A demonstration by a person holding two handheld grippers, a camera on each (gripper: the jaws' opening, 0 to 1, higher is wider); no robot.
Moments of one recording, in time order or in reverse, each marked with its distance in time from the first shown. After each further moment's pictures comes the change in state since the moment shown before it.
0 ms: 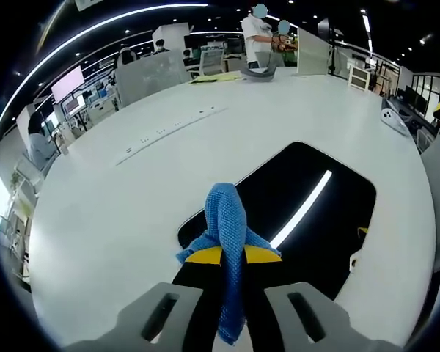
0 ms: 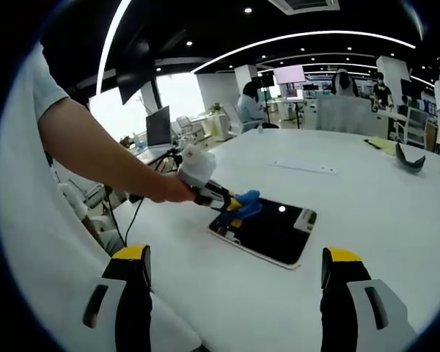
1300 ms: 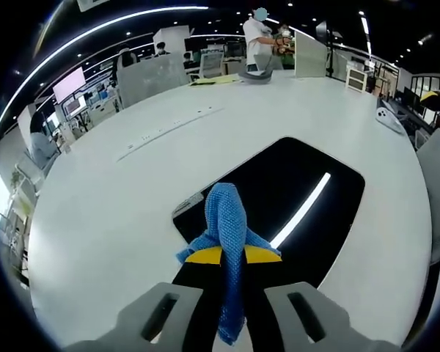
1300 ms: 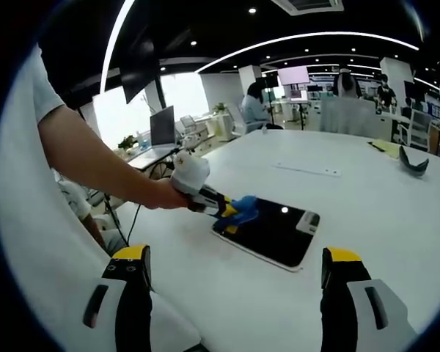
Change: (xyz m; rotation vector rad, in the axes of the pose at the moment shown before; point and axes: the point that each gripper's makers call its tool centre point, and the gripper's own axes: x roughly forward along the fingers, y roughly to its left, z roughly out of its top) left arm -0.015 -0.010 -0.015 -0.004 -0.022 -0.001; right arm 0.001 0.004 0.004 -0.015 -0.004 0.019
